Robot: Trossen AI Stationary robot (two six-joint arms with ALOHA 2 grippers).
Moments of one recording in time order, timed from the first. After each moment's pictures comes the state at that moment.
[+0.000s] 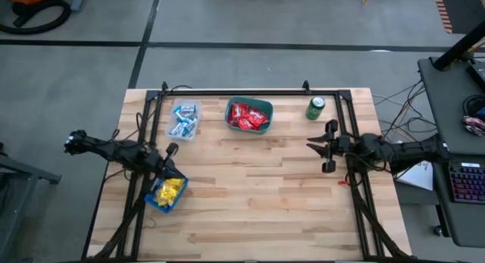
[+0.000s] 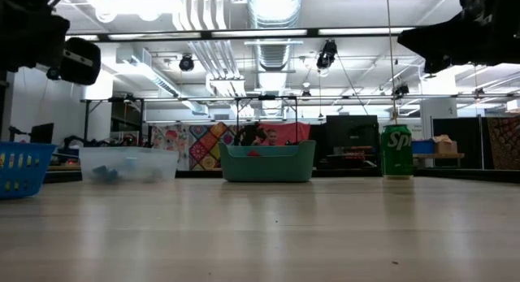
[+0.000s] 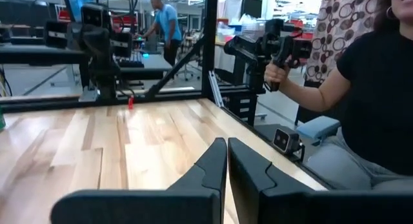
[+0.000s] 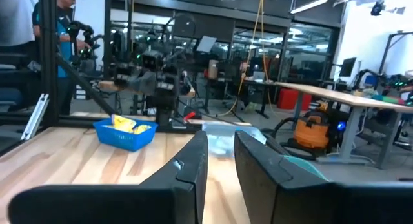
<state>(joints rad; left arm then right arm) -0.29 0.00 0.04 -0.02 0.11 -0.06 0.03 0.19 0.03 0.35 0.14 -0.15</state>
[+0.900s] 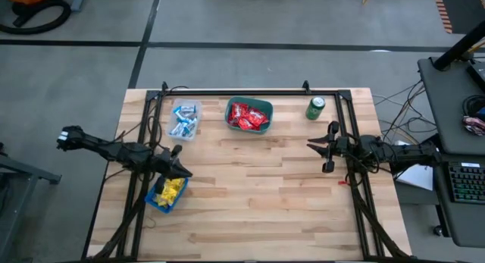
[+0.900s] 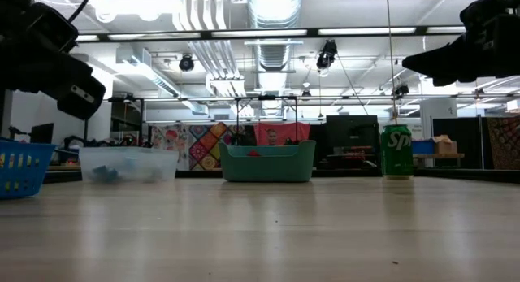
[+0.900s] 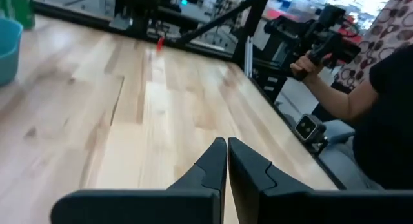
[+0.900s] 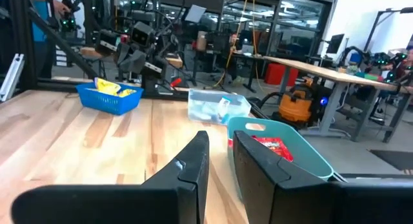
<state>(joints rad) -0.29 0.18 0.01 0.02 -0.01 -0.33 0.03 0.02 0.01 0.04 0.21 -0.17</state>
